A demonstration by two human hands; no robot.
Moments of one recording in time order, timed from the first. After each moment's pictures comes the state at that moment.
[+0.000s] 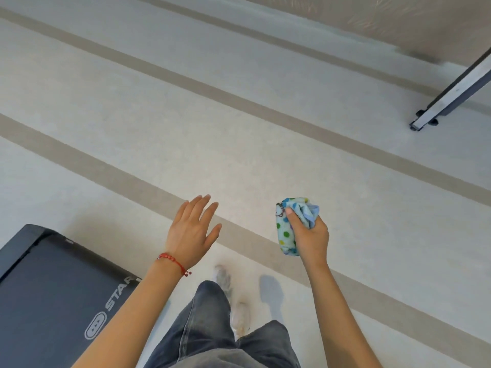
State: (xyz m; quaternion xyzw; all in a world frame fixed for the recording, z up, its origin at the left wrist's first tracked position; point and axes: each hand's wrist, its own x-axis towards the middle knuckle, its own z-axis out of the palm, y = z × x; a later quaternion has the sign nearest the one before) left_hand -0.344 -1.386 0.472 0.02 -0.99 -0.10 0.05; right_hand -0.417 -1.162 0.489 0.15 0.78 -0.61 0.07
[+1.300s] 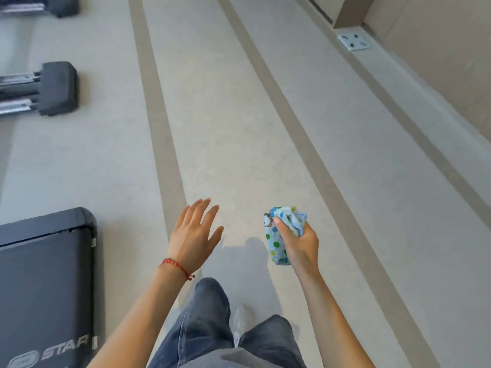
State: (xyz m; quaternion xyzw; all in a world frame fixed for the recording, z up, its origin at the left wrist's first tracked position) left_hand -0.751 -1.749 0.463 0.43 -0.89 -0.13 0.11; right_hand -0.942 -1.647 0.481 -0.17 0.78 -0.49 0.35
